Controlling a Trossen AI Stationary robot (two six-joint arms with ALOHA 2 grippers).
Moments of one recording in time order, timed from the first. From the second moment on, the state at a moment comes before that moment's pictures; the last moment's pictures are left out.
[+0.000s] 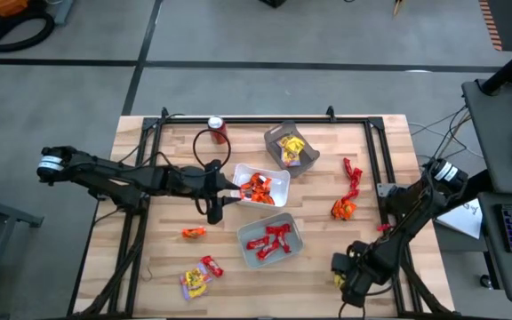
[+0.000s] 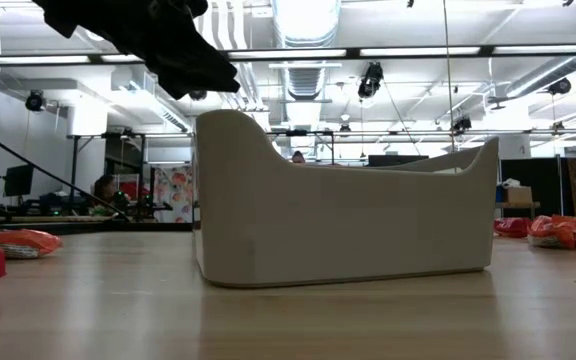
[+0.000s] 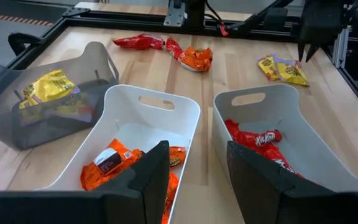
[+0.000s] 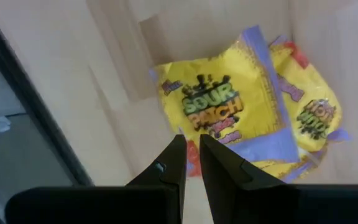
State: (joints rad) left arm -0.08 1.18 0.70 0.03 -0.12 -0.12; right arm 0.87 1.64 1.01 -0.75 -0.12 1.25
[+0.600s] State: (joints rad) left arm -0.08 1.18 0.70 0.03 -0.14 -0.12; right arm 0.86 1.64 1.01 -0.84 -0.01 1.25
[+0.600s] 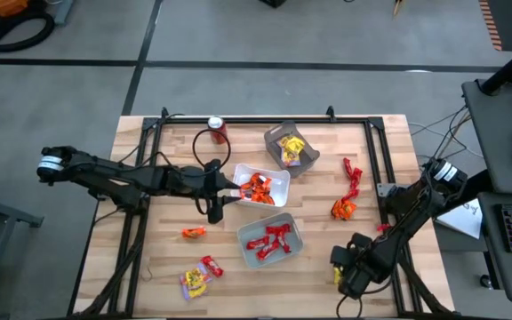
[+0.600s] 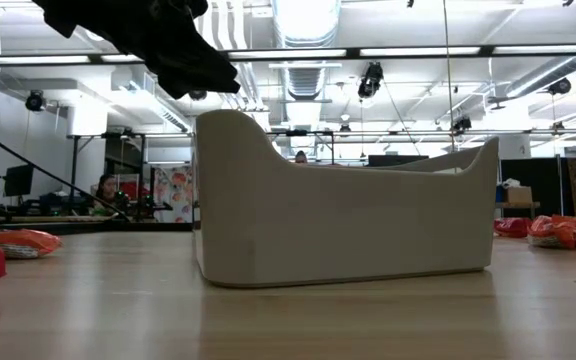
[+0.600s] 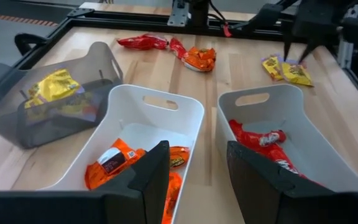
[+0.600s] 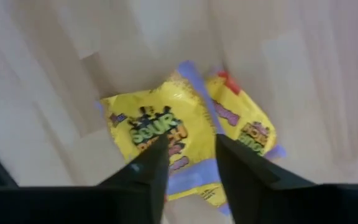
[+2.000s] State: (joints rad) left arm -0.08 1.18 0.70 0.03 -0.18 -0.11; right arm 0.87 1.50 1.00 -0.78 0.35 1.20
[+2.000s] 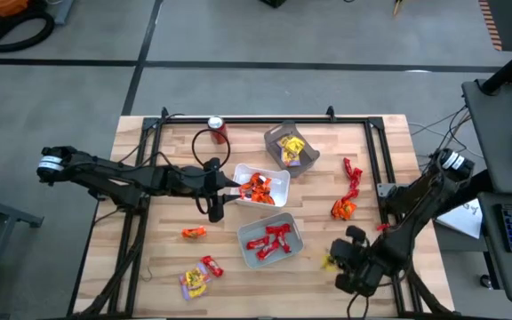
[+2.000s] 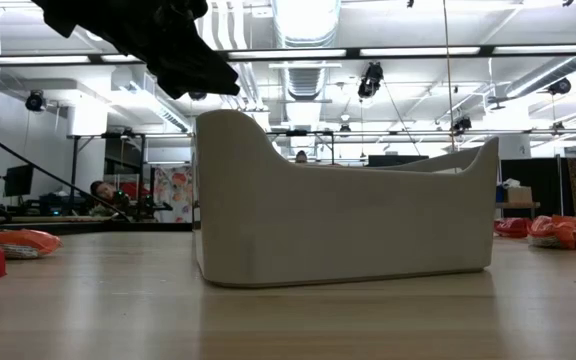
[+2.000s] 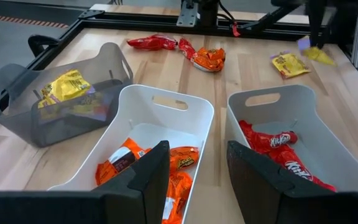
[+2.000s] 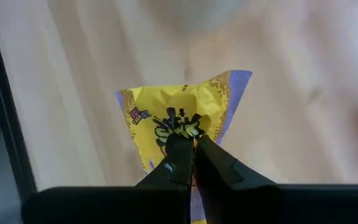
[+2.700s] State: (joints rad) left arm -0.08 1.18 0.70 0.04 -0.18 -0.12; right arm -0.07 1.32 1.01 -0.69 0.70 0.60
